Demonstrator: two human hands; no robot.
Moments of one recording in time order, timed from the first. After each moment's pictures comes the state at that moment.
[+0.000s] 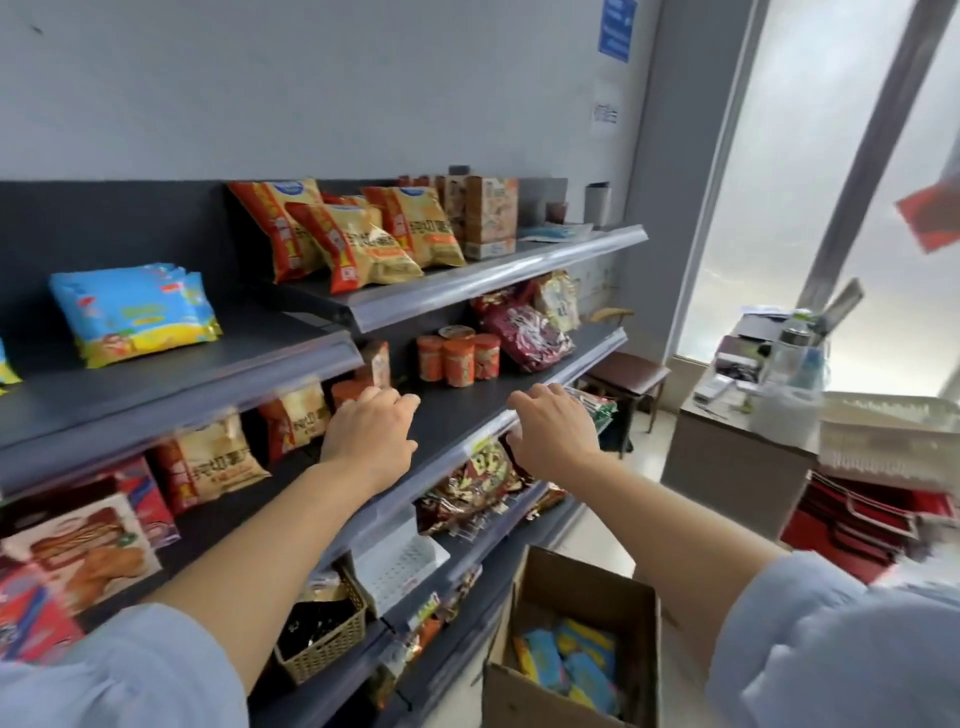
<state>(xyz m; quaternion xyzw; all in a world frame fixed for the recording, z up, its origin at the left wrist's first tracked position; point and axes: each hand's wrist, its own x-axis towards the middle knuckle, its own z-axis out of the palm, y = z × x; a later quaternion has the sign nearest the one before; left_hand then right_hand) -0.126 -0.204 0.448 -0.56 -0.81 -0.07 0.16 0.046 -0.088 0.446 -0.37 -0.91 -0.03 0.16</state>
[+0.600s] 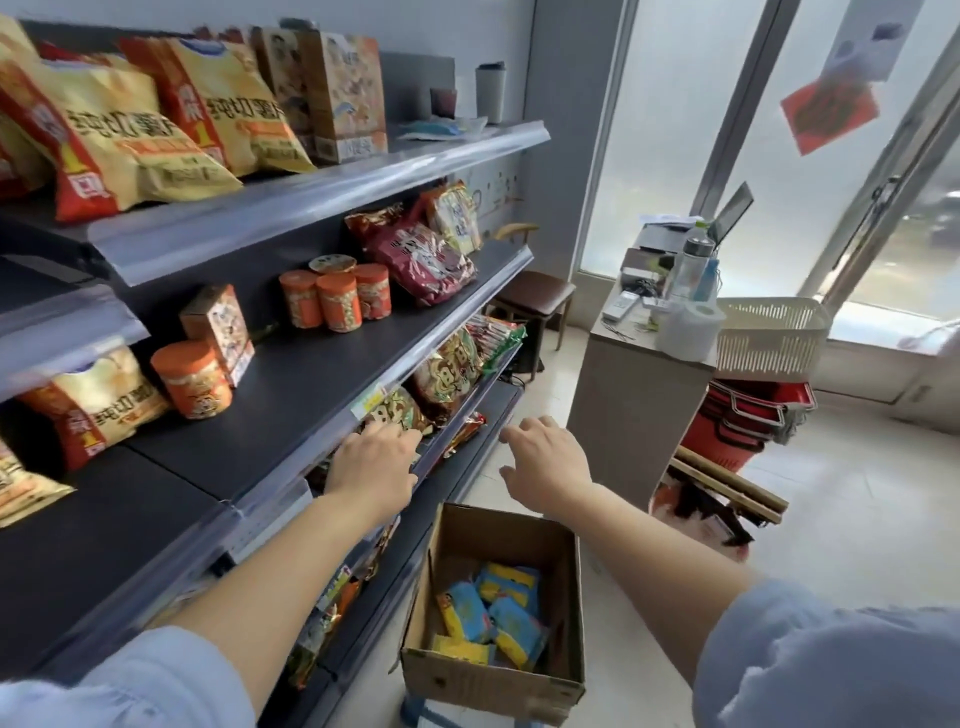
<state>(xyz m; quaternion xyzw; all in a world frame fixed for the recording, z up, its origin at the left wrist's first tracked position) -0.077 -0.057 0.326 -0.66 -0.75 -0.02 0.02 0.113 0.012 0.330 -0.48 -0.87 0.03 0.05</state>
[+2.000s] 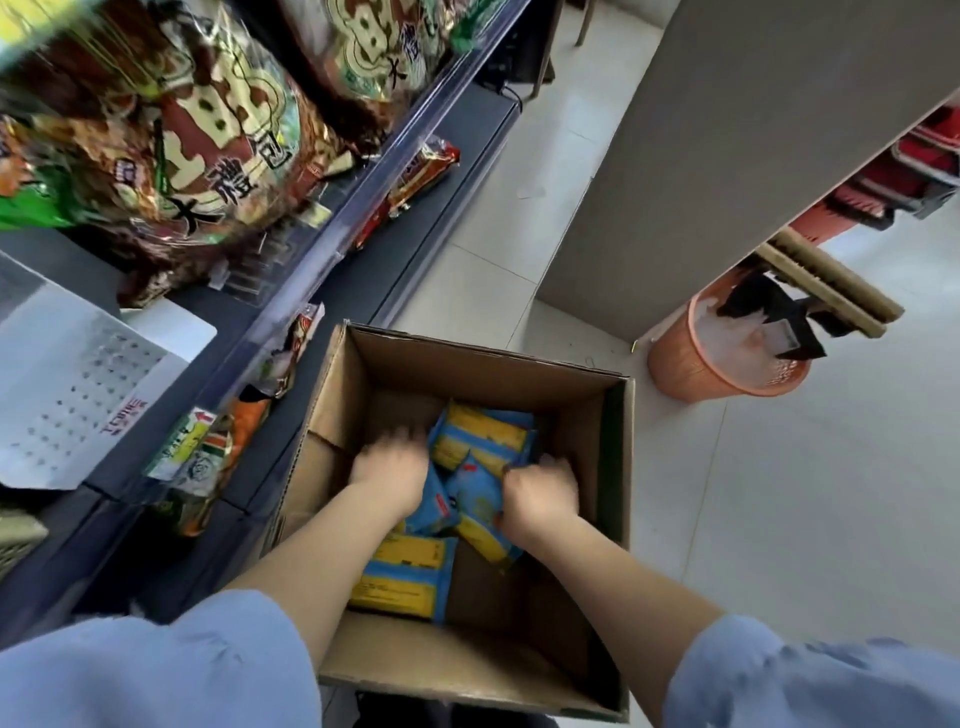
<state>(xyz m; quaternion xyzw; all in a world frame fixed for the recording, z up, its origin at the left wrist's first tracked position) -0.016 0.077 -0.114 -0.62 -0.70 0.22 -0.27 0.148 0.098 -0.100 -0.49 -0.80 0.15 -0.32</state>
